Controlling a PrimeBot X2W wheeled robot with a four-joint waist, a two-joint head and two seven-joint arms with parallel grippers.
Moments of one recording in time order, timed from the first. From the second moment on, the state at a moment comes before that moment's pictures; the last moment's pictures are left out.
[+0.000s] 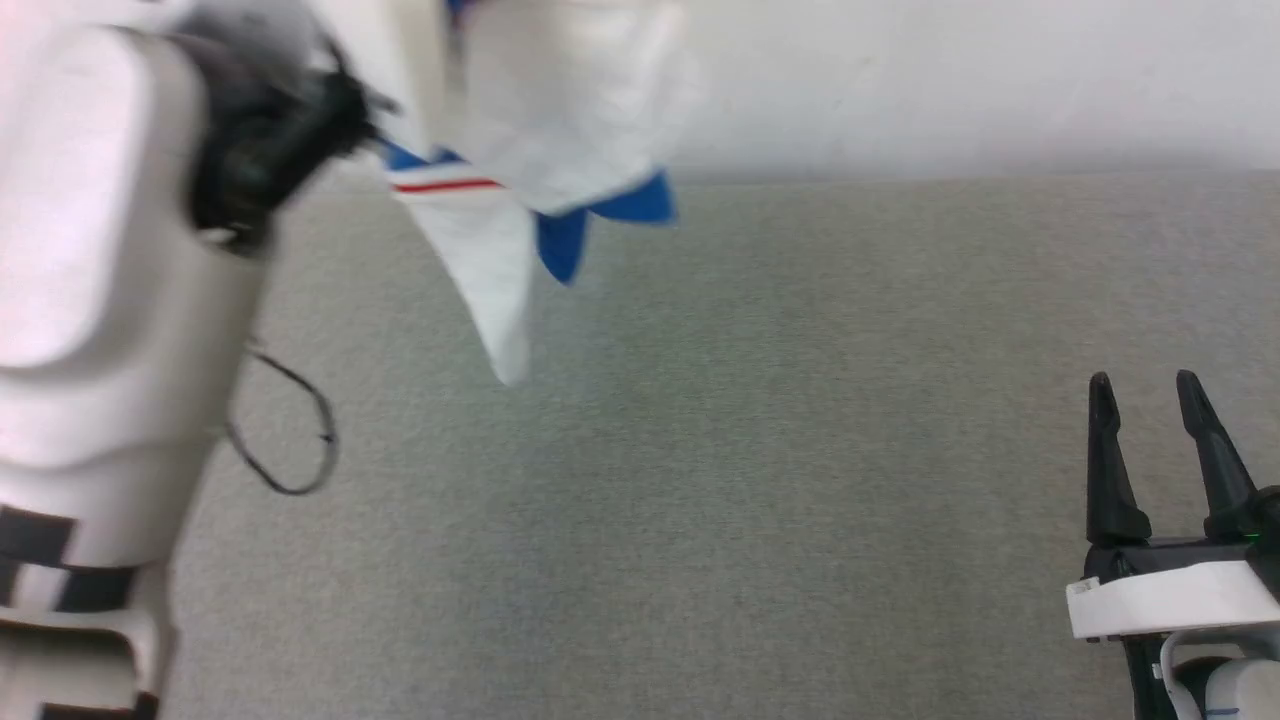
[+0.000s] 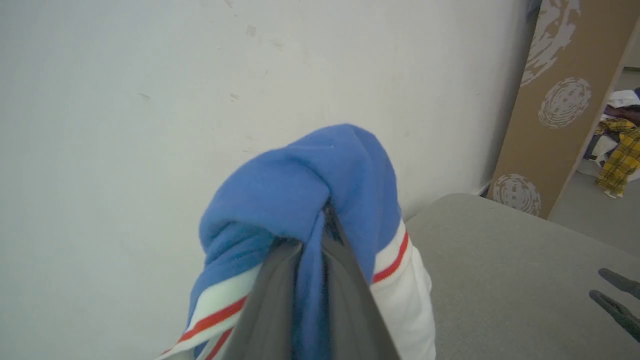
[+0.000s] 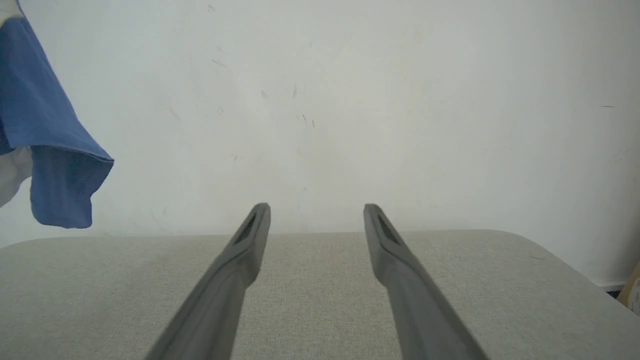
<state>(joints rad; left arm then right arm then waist) -1.08 0.41 -0.45 0.18 -0.71 -0.12 0.53 -0.01 -0.05 -0.15 -0.02 0.11 0.13 -0.24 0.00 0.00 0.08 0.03</state>
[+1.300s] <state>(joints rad) -0.60 0.06 -0.79 0.54 -0.71 0.02 0.23 -0.01 -0.05 -0.21 -0.04 0.11 0.13 -0.22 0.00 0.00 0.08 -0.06</state>
